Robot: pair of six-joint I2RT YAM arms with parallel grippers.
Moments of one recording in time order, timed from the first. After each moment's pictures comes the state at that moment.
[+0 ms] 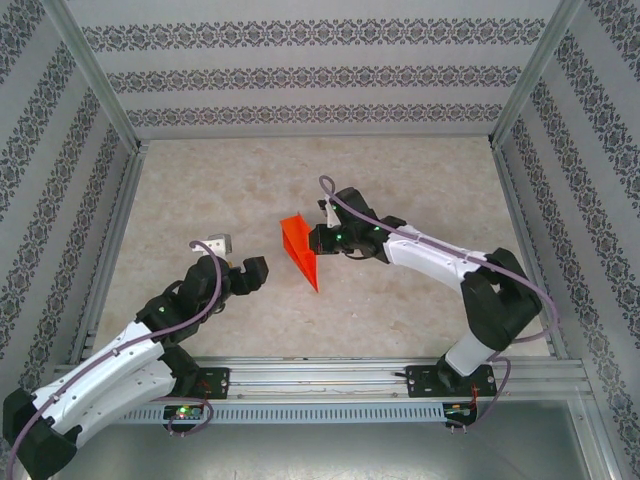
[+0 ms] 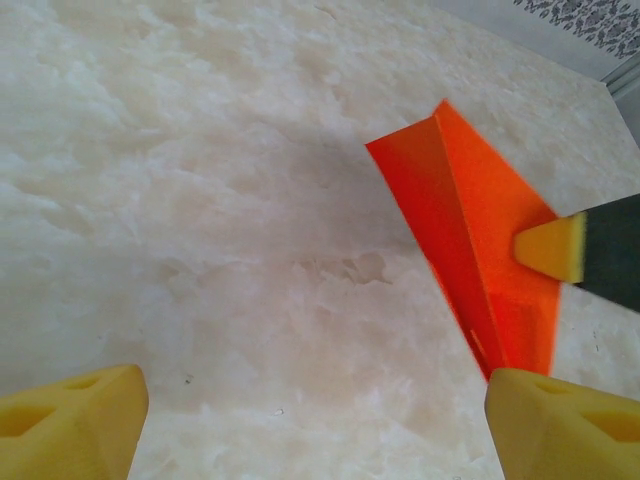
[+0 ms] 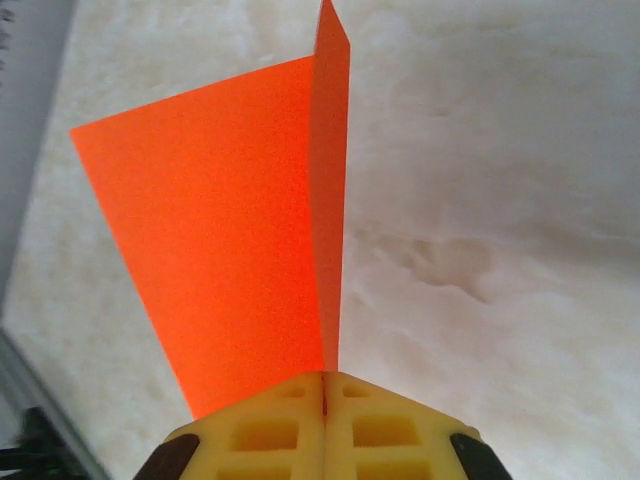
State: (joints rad) left arm -0.67 0.69 0.52 -0.40 -0.28 -0.70; right arm 0.68 1.65 1.07 -0.21 -0.35 0.63
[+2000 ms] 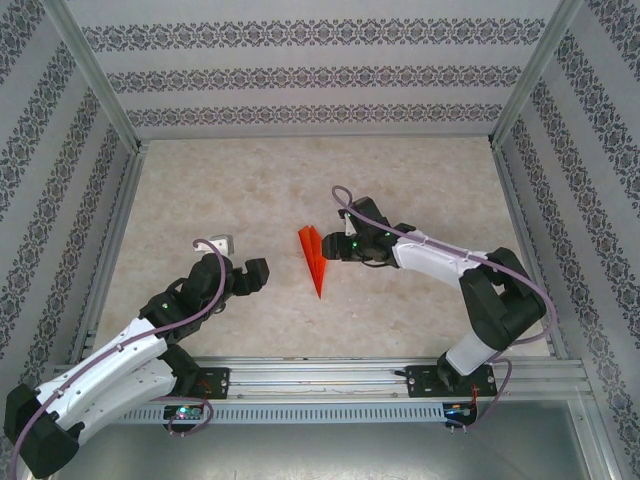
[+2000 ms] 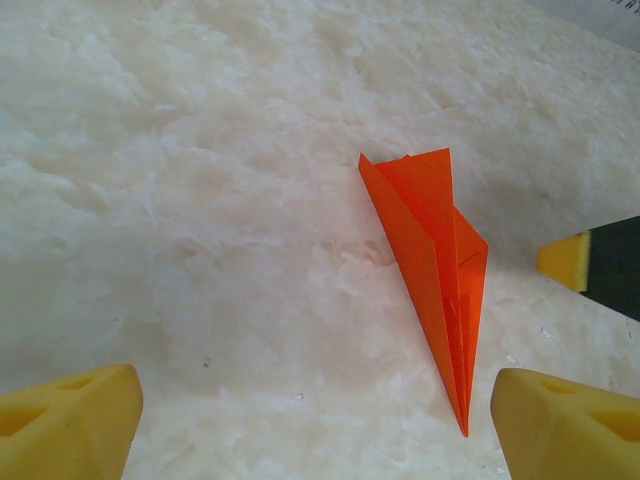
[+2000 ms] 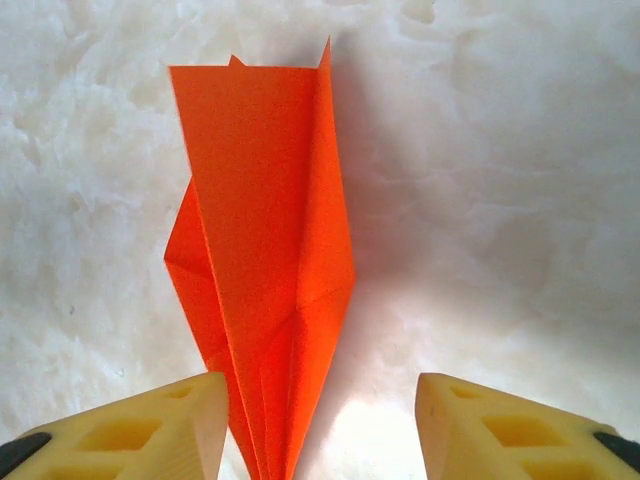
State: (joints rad) left arm -0.65 0.73 0.52 -0.42 -0.26 -0.69; right arm 0.60 1.60 0.97 -0.31 -0.22 0.55
